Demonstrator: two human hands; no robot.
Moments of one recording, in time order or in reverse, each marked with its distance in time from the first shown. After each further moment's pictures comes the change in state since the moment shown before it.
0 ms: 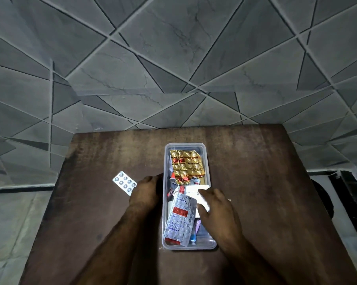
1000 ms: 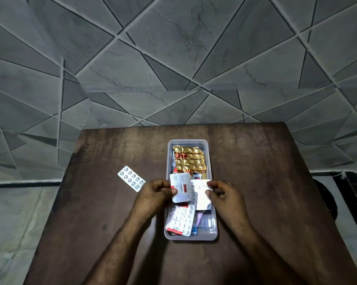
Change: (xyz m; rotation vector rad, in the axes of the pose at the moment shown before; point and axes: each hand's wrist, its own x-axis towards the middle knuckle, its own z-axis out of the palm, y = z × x) left_hand -0.070 0.039 -0.029 -1.104 -0.104 -0.226; right_hand 0.012 0.018 -0.011 0.416 0.105 0.117
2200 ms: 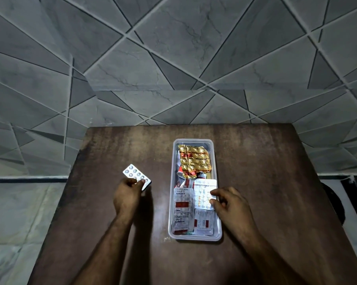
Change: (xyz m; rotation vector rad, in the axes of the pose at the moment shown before) left_hand 0.041 -0.038 -0.059 0.307 0.635 -0.092; right_hand -0.014 0.006 -0.006 -0.215 -0.101 -0.146
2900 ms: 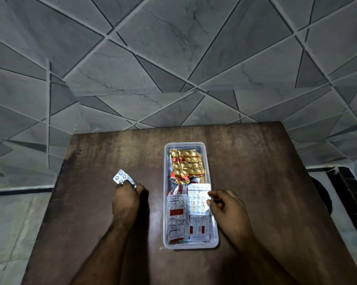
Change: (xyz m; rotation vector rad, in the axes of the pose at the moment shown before) left_hand 0.016 0.011 0.025 0.411 -0.020 0.159; right_hand 0.004 0.001 0.006 0.114 0.059 0.145
